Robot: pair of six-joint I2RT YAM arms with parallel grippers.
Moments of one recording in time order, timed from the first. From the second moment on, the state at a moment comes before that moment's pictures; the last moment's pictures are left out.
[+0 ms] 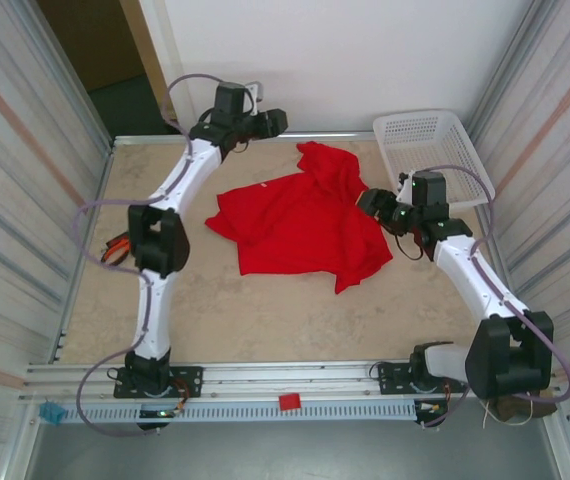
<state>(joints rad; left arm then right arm) -0.35 2.18 2.14 -0.46 0.28 -0.39 0.14 1.24 0.91 -0.32 -0.42 0.70</state>
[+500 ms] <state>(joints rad) -0.40 1.51 1.13 -0.42 0.12 -0.50 0.35 1.06 0.78 -0.54 -0.15 0.65</state>
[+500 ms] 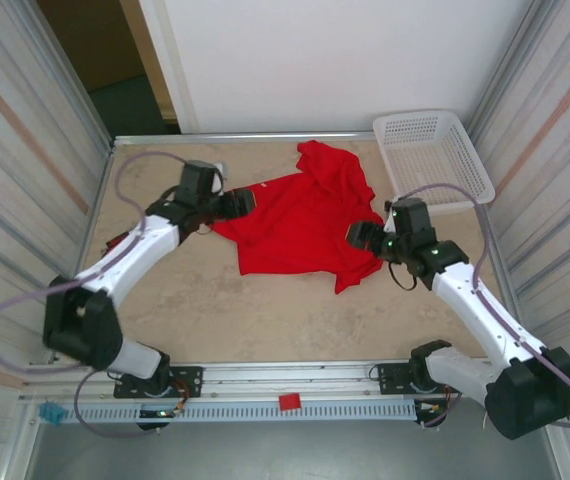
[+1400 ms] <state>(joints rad) -0.27 2.08 1.88 -0.59 0.05 -0.42 0.37 1.21 0.68 -0.53 -0.13 0.67</state>
